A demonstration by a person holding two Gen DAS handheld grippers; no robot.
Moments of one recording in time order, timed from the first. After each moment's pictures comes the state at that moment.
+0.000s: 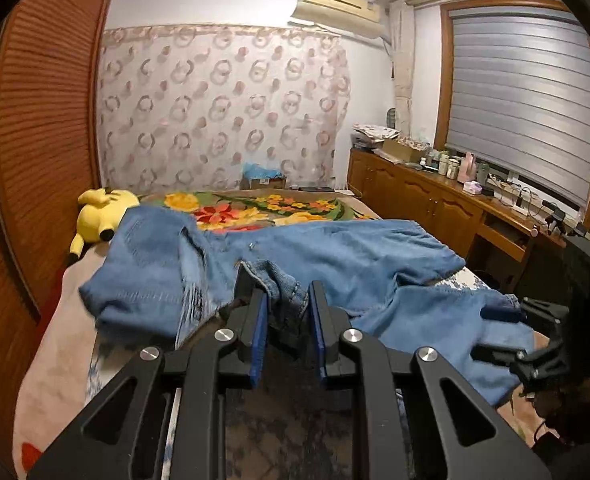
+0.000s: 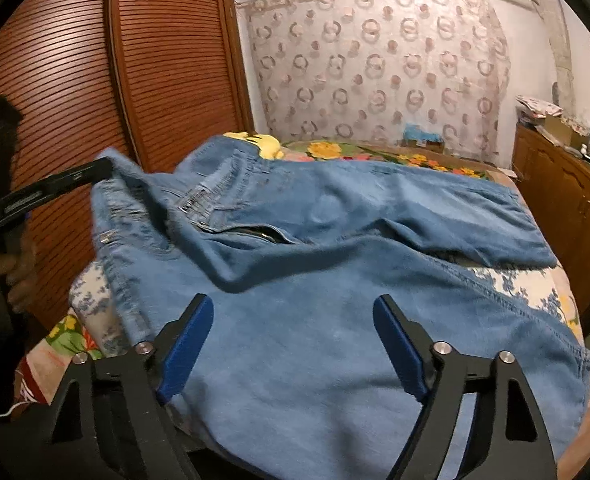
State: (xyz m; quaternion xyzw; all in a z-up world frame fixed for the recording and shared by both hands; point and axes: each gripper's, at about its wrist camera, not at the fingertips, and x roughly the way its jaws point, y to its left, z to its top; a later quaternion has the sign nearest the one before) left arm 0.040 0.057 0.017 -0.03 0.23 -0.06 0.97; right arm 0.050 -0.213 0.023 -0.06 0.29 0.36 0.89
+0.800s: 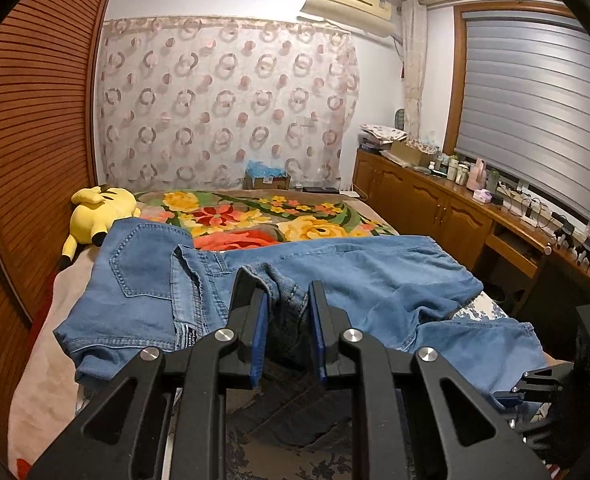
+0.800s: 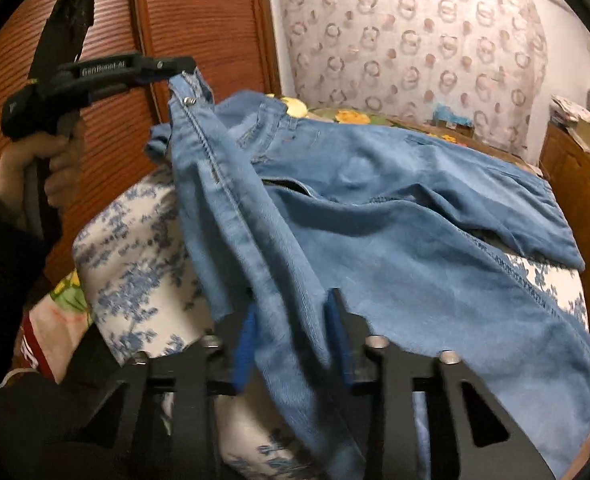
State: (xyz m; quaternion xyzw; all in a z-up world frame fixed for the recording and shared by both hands) left arm 0.104 0.061 0.019 -0.05 0.23 -0.05 0.97; right arm 0.080 -0.206 0.001 -0.13 0.33 0.39 0.85
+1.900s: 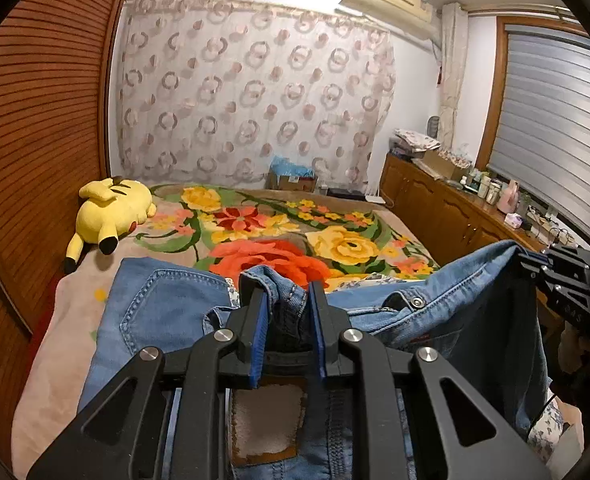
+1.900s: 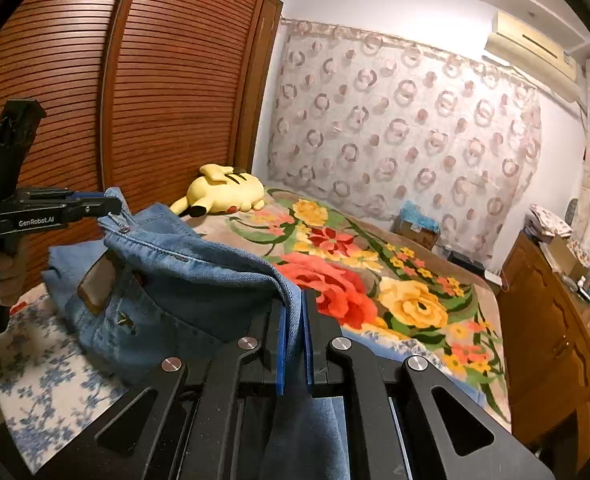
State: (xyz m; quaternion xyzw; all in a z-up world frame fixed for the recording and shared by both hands) left arm 0.222 0.126 0.032 -0.09 0.25 -0.01 0.96; right arm 0.222 -0.115 0.093 -0.19 0.18 0.35 0.90
